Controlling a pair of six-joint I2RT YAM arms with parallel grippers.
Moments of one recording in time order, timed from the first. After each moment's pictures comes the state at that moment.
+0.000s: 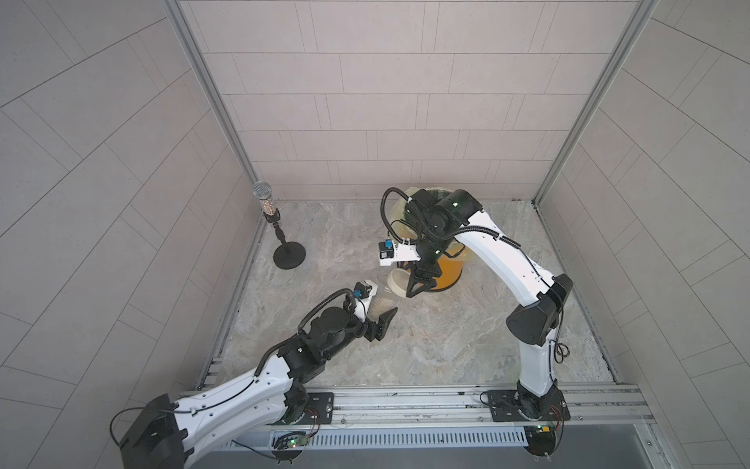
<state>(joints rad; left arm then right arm) -0.88 0.77 0.31 0.24 -0.11 -0.16 0.64 1.95 2.21 -1.66 -0.52 -0.89</state>
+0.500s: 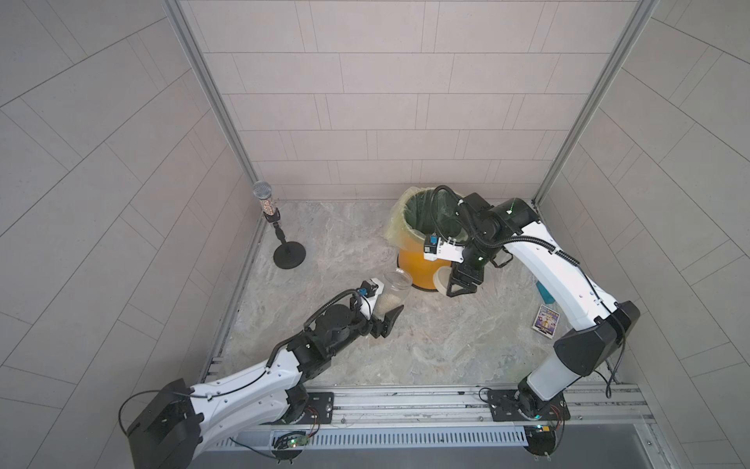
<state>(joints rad) -0.88 0.90 0.30 0.42 -0.07 -0.11 0.44 1.60 1.77 -1.59 -0.32 -0.69</state>
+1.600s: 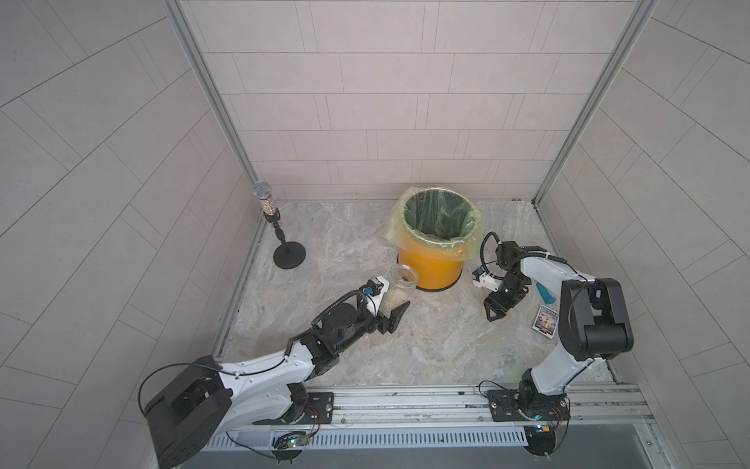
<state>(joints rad) -0.88 1.07 0.29 0.67 -0.06 -0.09 -0.01 1.66 1.03 -1.03 -0.08 -0.64</state>
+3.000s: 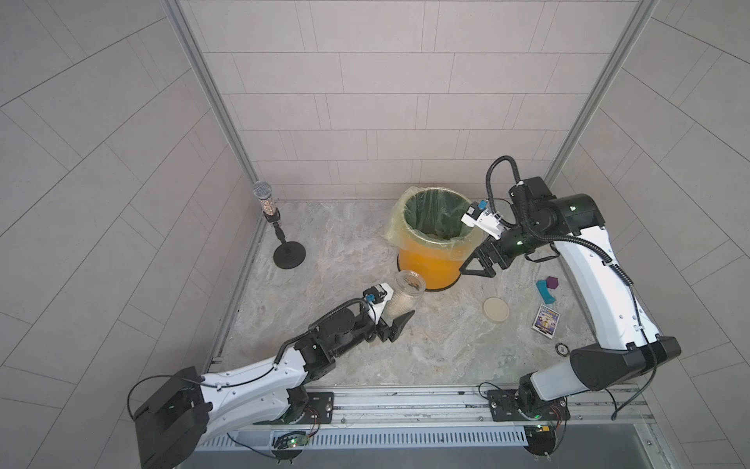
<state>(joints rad) -0.96 0.94 0.30 0.55 -0.01 -0.05 0.25 1.49 1.90 -1.62 -0.62 -0.39</state>
